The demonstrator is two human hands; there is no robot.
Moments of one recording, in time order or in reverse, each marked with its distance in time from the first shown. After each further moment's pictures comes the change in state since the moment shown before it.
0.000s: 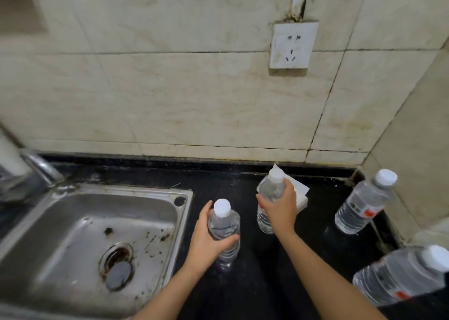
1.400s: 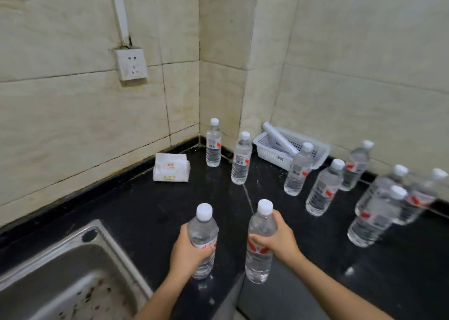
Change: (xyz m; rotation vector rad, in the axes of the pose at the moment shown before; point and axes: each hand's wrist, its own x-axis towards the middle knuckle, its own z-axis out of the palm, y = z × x) left_hand -0.111 -0.039 -0.073 0.084 -0.775 0.158; right_hand -0.364 -0.013 -0.069 -0.063 0.463 0.341
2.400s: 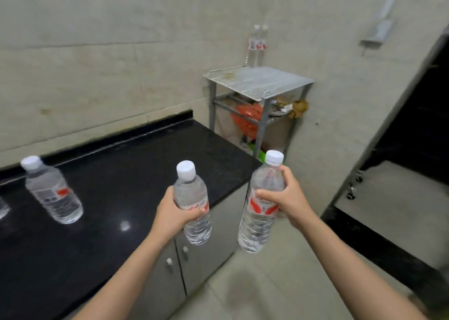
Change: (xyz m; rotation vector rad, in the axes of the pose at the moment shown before) left_hand -0.444 0.121 0.521 0.136 -1.421 0.497; right_hand -0.568 0.192 -0.427 0.277 1.375 0.294
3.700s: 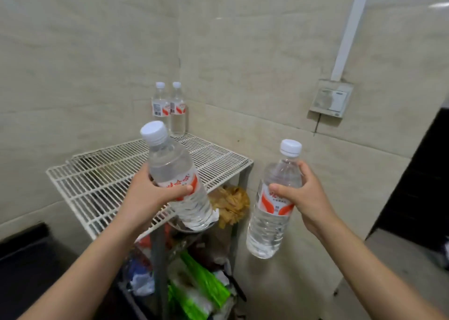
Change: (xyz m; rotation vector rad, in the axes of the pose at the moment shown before) left_hand 0.454 0.265 0.352 -0.225 -0.187 0.397; right_hand 0.482 -0.023 -0.354 0.074 0.208 -0.201
